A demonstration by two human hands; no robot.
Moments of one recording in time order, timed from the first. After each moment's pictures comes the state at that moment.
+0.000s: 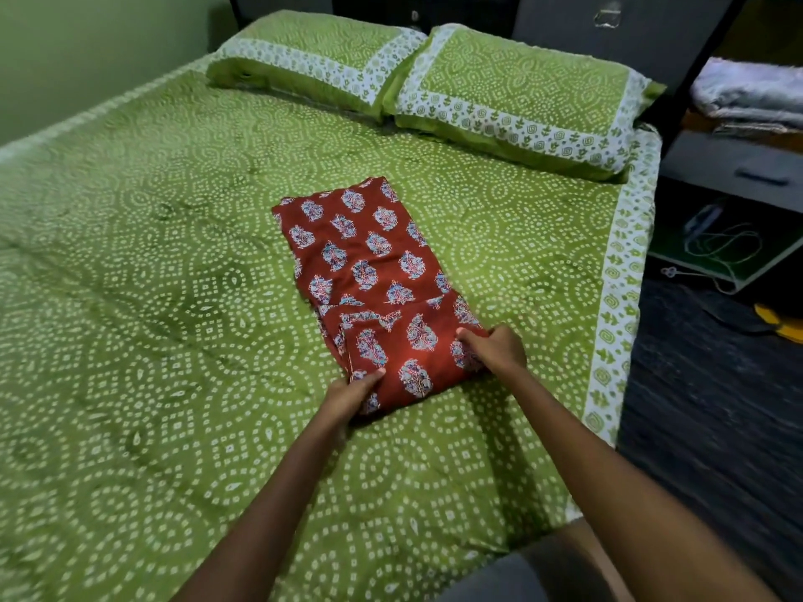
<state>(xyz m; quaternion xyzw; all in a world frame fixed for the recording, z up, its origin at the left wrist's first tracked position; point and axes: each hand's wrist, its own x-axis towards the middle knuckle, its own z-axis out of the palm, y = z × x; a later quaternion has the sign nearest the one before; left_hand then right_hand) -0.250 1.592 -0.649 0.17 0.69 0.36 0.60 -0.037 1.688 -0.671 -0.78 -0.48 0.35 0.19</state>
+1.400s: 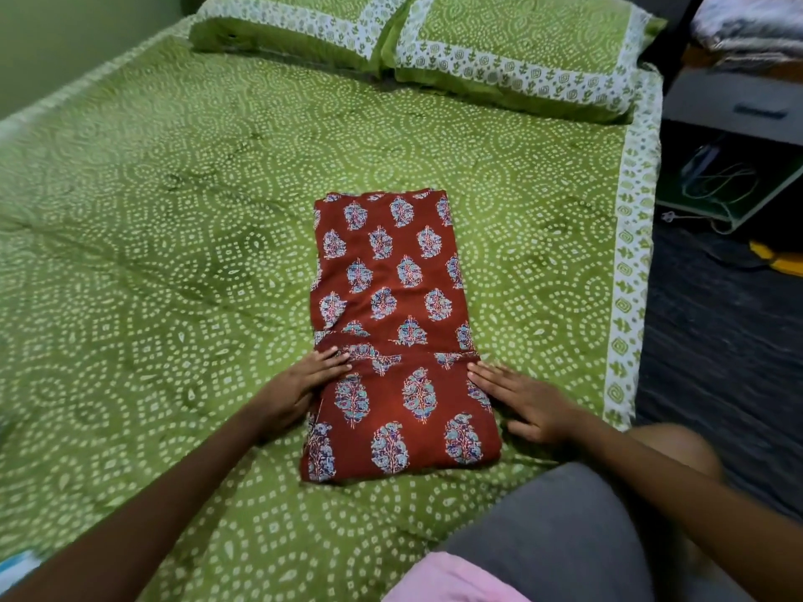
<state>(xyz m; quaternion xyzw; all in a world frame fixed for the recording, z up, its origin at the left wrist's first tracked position) -0.419 1.524 -0.691 0.83 0.48 0.12 0.25 -0.014 1.531 -0.695 -0.34 -0.92 0.19 0.02</state>
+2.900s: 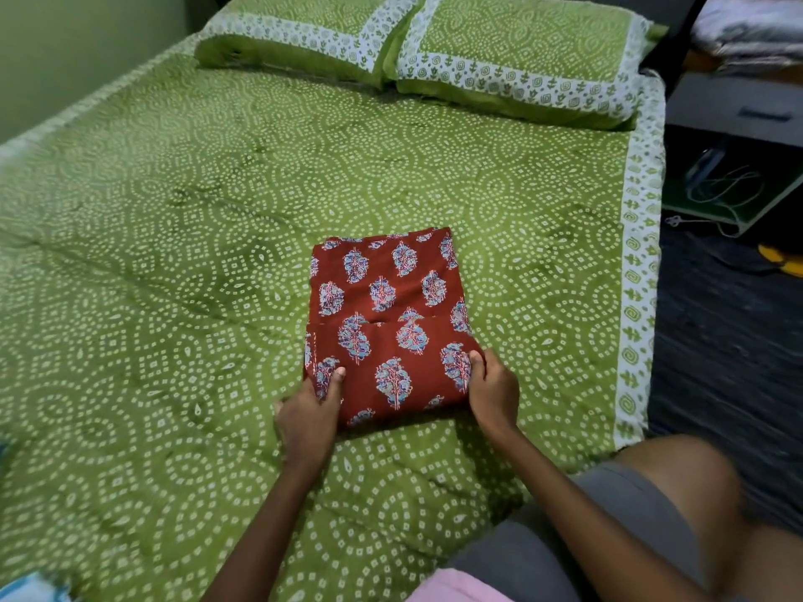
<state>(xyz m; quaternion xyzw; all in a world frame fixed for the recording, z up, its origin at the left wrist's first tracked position) -0.343 1.496 -0.662 0.45 0.83 0.27 0.20 -0.124 1.531 -0.676 -0.76 -0.51 0.28 0.30</state>
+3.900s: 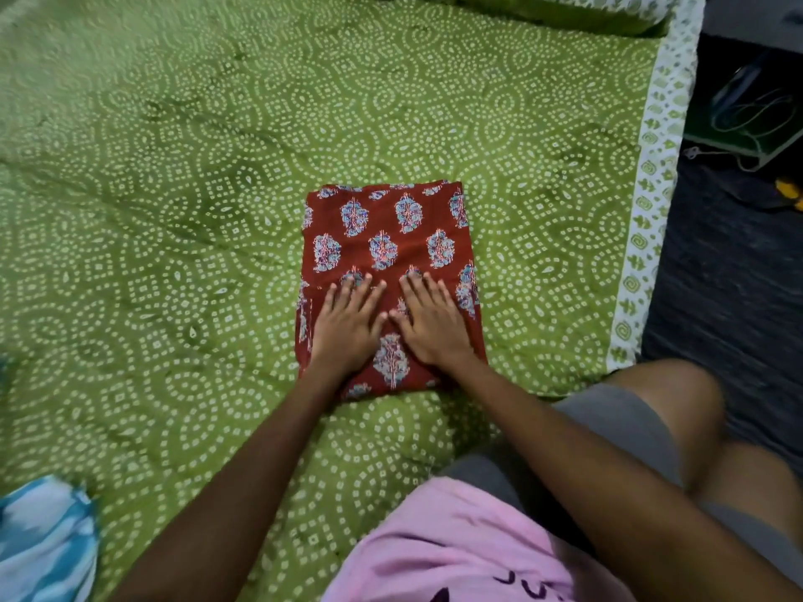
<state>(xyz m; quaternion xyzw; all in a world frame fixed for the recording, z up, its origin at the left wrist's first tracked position) -0.325 1.519 -0.687 0.76 0.65 -0.04 0.08 -0.169 1.532 -0.700 -0.58 -0.79 0.17 0.03</state>
